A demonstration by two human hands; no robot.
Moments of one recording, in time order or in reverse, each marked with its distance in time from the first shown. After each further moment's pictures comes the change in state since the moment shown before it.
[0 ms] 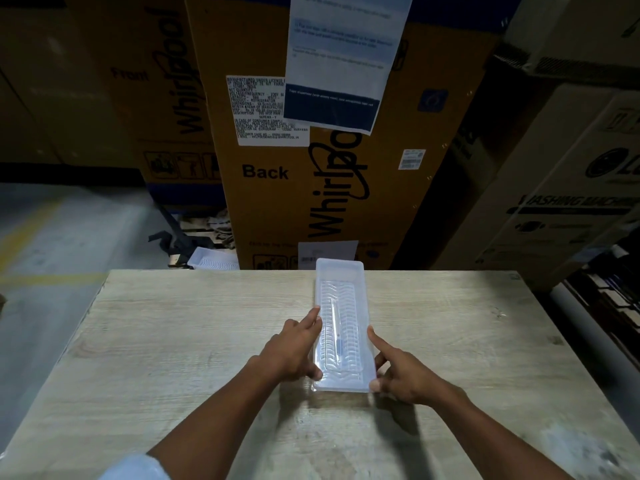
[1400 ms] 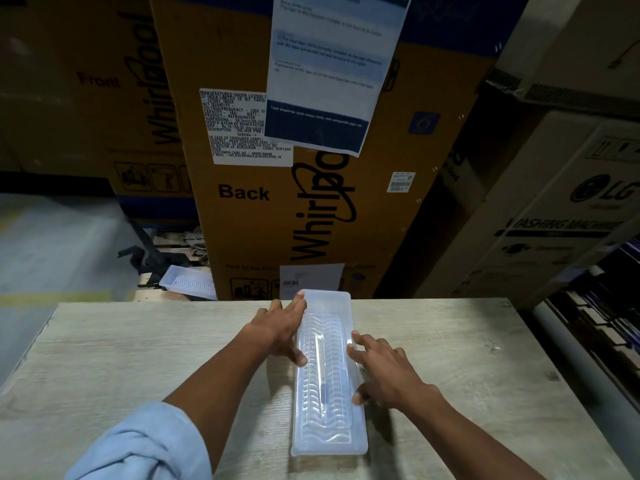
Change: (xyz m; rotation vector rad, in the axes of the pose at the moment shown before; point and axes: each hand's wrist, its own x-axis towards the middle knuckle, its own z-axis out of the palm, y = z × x) left_hand 0.108 -0.023 -0.060 0.103 -0.022 -0.037; right_hand 0.063 -0.022 -0.033 -0.655 0.208 -0.048
